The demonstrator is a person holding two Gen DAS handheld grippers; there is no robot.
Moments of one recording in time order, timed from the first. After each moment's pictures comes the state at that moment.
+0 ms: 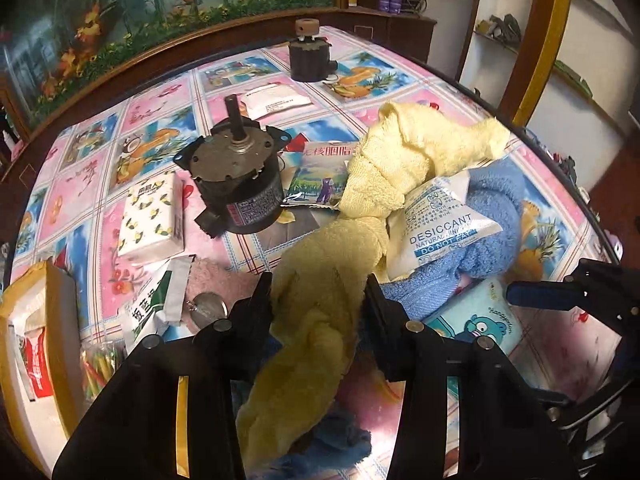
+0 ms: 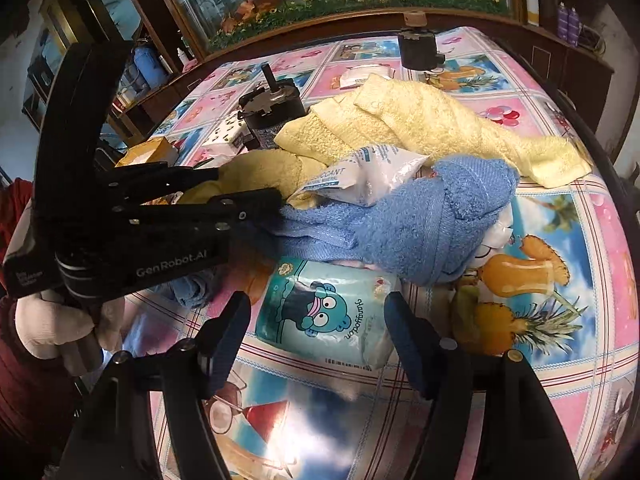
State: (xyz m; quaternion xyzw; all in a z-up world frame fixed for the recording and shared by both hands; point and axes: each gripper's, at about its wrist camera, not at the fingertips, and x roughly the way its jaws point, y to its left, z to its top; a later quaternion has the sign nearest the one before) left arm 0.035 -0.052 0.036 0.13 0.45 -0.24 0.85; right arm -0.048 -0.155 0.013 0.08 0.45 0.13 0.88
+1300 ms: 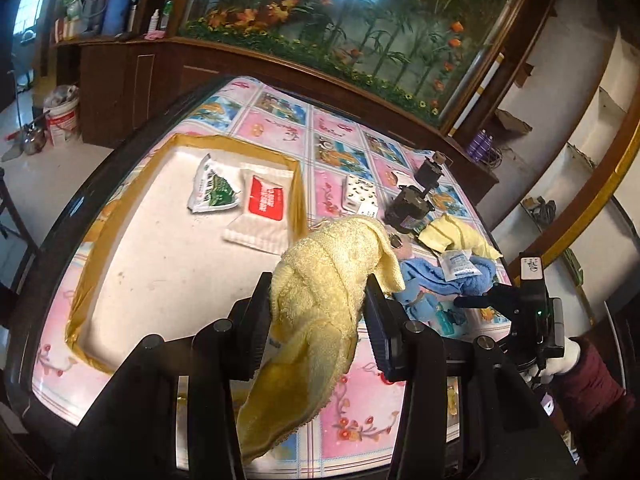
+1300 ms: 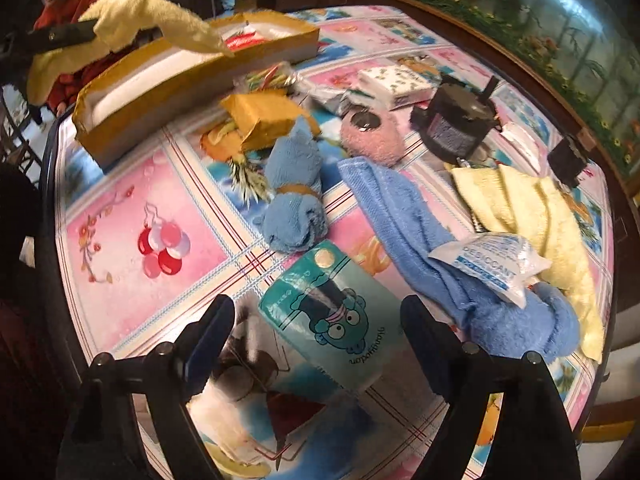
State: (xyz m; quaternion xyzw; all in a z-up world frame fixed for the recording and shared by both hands) left arm -0.113 0.206 0.099 -0.17 0.38 -0.12 0.90; right arm -0.046 -0.061 0.001 -0.24 0.46 0.27 0.81
